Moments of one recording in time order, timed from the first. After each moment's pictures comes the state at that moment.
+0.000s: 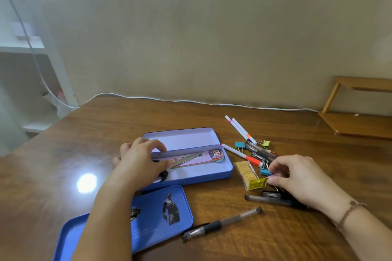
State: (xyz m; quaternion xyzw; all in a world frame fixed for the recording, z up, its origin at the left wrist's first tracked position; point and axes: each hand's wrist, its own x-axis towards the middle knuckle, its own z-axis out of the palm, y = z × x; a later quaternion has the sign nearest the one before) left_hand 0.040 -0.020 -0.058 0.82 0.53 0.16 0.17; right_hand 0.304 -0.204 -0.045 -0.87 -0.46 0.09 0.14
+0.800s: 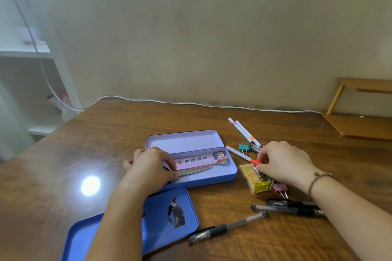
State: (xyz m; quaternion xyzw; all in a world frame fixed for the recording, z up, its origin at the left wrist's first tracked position) left_hand 0.050 -0.026 -0.058 0.83 0.52 0.11 0.18; right_hand 0.300 -0.149 -0.037 -0.87 -0.49 0.05 0.02
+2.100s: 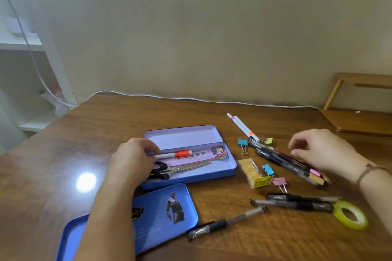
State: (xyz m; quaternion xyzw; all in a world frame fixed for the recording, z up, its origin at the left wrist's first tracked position) left_hand 0.032 -0.011 -0.057 0.77 0.56 0.22 0.21; right_hand 0.357 -0.189 -0.025 -0.88 -0.47 0.00 0.04
